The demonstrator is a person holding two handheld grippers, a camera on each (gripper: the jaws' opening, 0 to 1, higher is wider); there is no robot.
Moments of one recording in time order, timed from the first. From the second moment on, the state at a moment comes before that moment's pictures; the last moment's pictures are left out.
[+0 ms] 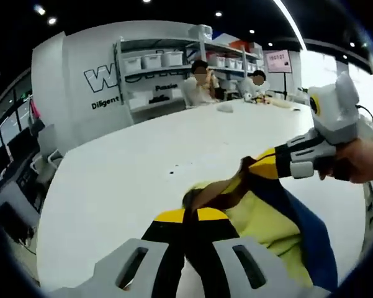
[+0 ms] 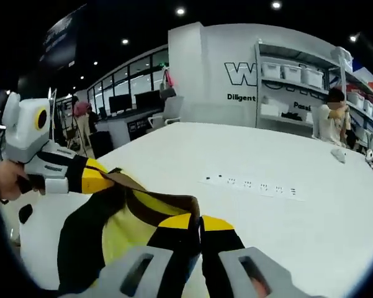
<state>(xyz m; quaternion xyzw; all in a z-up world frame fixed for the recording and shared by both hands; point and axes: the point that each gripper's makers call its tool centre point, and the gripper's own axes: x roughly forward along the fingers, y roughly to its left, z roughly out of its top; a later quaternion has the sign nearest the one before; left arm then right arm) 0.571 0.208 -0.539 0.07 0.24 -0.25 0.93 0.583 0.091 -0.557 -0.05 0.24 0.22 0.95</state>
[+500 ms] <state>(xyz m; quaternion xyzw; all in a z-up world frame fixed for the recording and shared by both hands) 0.564 0.211 -0.587 0.02 0.30 -0.25 0.92 0.581 0.093 -0.596 -0.13 0.30 0.26 0.91</state>
